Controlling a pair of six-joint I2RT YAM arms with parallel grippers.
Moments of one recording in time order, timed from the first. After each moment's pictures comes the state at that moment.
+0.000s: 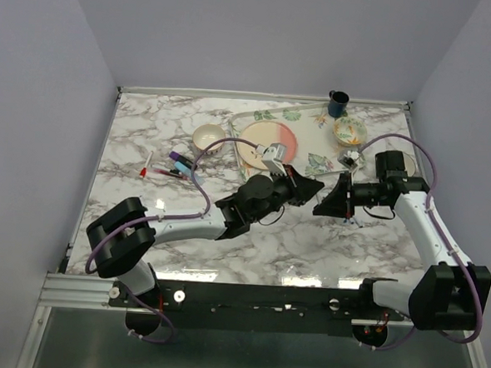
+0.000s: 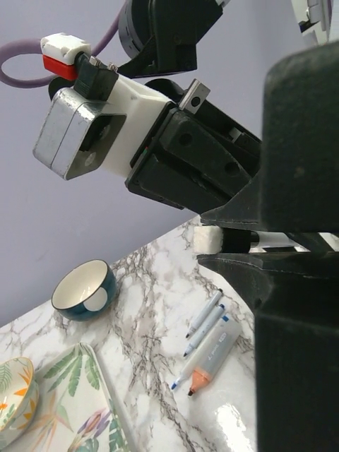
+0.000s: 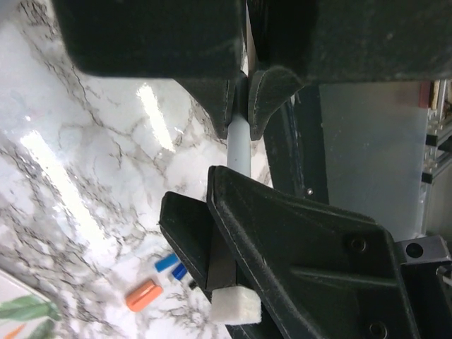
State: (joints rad) left arm -1.05 1.60 0.94 0.68 -0.18 -0.88; right arm 0.01 1.23 0.92 -0.89 -1.25 -0.62
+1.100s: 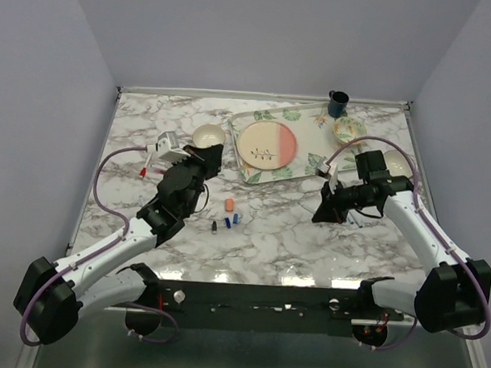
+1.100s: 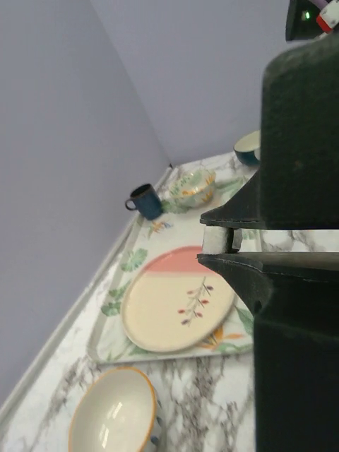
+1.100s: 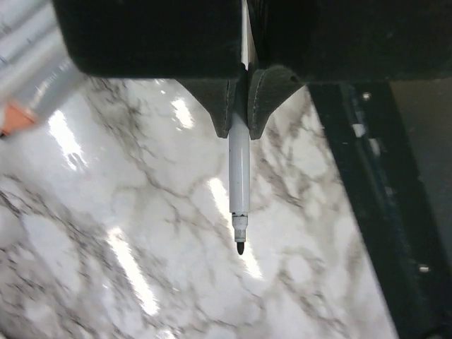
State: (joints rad) left arm -0.69 1.00 0.63 0.44 -0.53 -0.84; right arm 0.20 1.25 0.94 -0.88 -0.89 -0.67
